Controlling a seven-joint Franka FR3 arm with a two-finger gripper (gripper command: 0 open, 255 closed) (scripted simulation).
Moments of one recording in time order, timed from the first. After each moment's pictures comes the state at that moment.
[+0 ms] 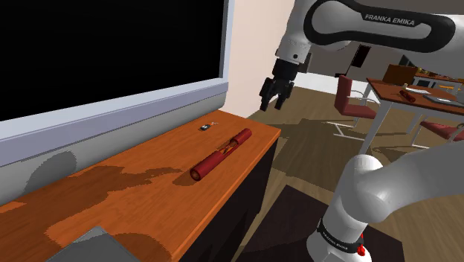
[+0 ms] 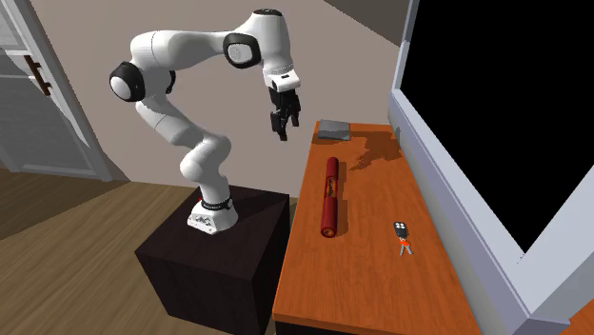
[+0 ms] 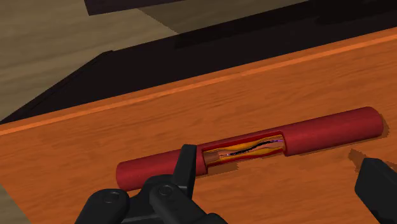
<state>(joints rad) 0.02 -0.79 -0.07 -2.30 0.07 1.63 0.15</state>
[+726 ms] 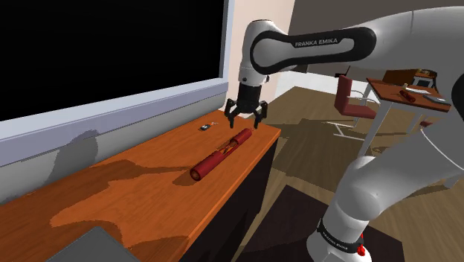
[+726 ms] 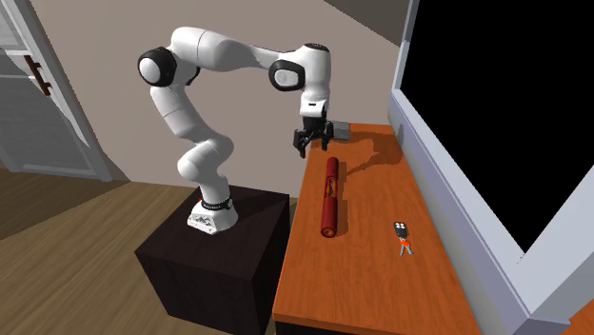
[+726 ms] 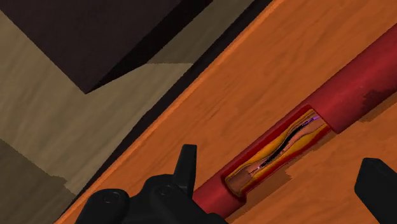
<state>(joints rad) -0.12 -0.50 0.16 -2.28 0.10 1.80 0.75</state>
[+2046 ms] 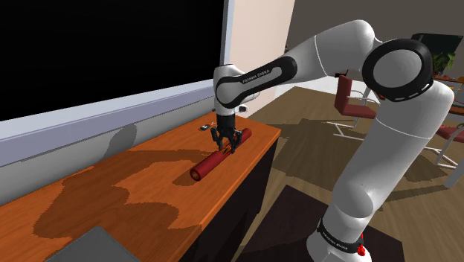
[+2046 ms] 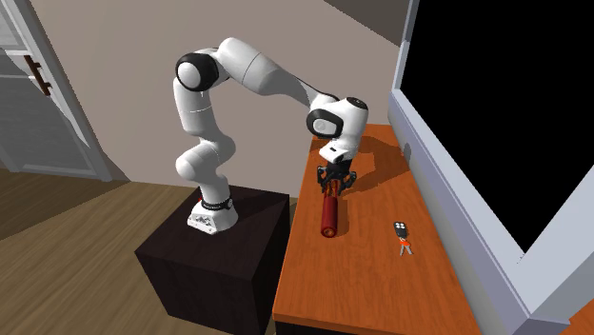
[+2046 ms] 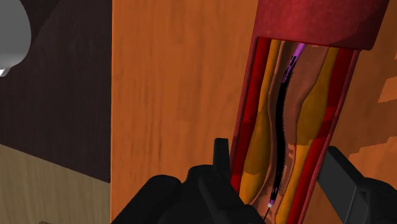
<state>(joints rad) -0.24 -0.06 0.27 -2.18 0.03 1.98 1.41</state>
